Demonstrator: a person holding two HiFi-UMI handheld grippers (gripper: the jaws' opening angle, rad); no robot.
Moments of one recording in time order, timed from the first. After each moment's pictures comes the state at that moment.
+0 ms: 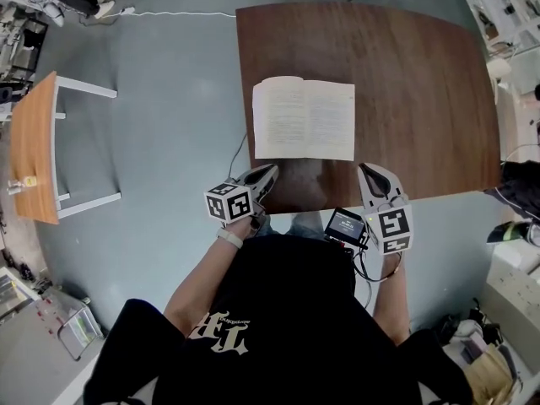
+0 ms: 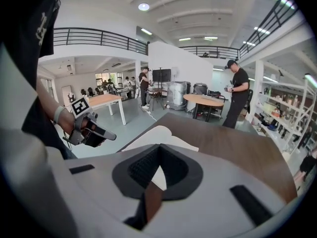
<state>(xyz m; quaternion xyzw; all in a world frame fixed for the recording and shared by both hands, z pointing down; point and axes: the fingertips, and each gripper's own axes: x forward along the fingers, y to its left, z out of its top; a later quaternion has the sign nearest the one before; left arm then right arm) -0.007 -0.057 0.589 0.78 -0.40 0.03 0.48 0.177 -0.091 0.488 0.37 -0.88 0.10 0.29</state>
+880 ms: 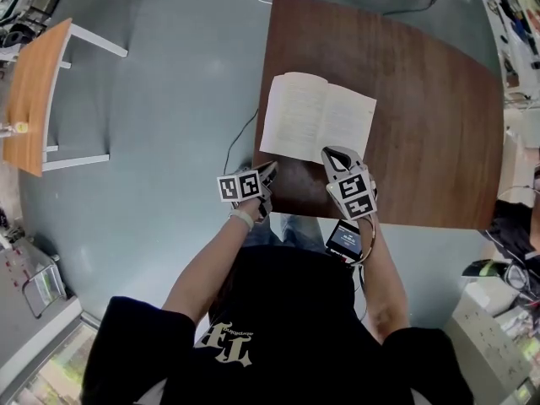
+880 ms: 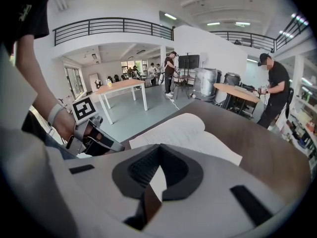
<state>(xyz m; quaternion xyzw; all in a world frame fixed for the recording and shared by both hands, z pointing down) -0.022 -0.050 0.711 0.64 -0.49 -0.02 0.59 0.074 -0.124 0.599 0.21 -0.90 0.09 0.37</state>
